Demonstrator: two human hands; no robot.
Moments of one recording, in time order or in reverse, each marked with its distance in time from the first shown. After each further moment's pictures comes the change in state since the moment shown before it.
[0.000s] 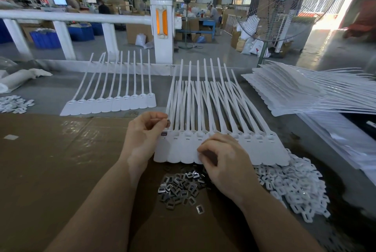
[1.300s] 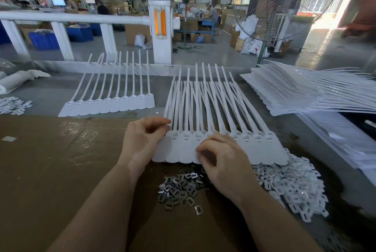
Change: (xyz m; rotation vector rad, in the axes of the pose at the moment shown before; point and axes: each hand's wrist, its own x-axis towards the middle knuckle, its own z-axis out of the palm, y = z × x) left_hand -0.008 0.007 -0.002 0.135 -0.031 0.024; right_hand 0.000 0.000 -0.001 0.023 -0.007 0.015
